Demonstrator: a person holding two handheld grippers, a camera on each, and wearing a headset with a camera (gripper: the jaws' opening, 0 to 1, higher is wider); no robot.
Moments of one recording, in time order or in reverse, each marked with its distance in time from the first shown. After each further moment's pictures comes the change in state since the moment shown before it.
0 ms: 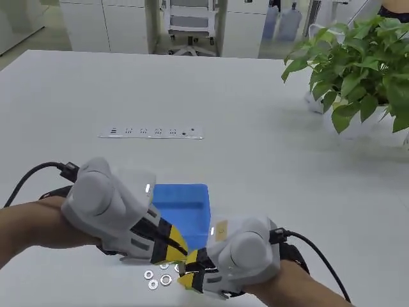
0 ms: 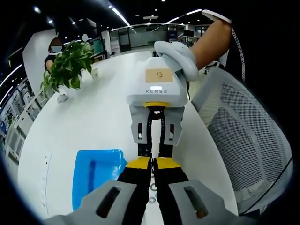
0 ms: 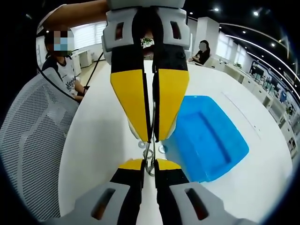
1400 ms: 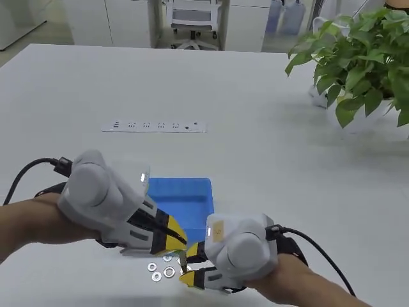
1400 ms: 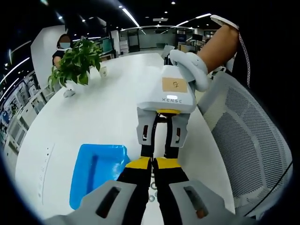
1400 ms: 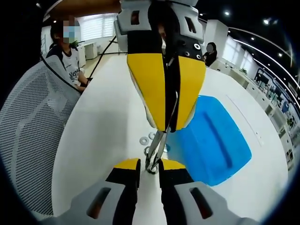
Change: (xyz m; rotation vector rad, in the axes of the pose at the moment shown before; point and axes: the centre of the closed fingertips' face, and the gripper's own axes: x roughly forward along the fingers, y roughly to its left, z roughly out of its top) left arm -0.003 0.008 -0.005 -0.064 -0.021 0.045; right arm 0.008 0.002 -0.008 -0.082 0.031 0.015
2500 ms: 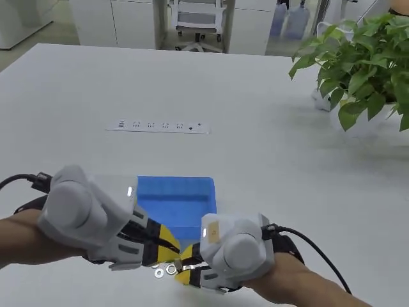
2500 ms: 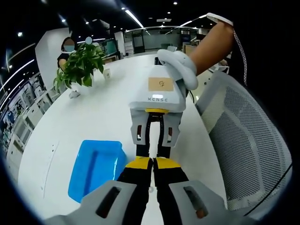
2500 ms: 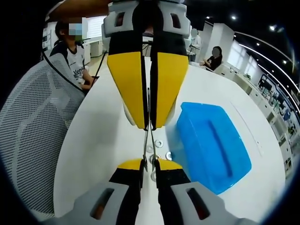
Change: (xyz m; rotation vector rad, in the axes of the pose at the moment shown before) left arm -0.016 -0.022 -0.003 -0.001 -0.007 0.072; right arm 0.004 0.008 0.014 -0.054 -0.003 0.018
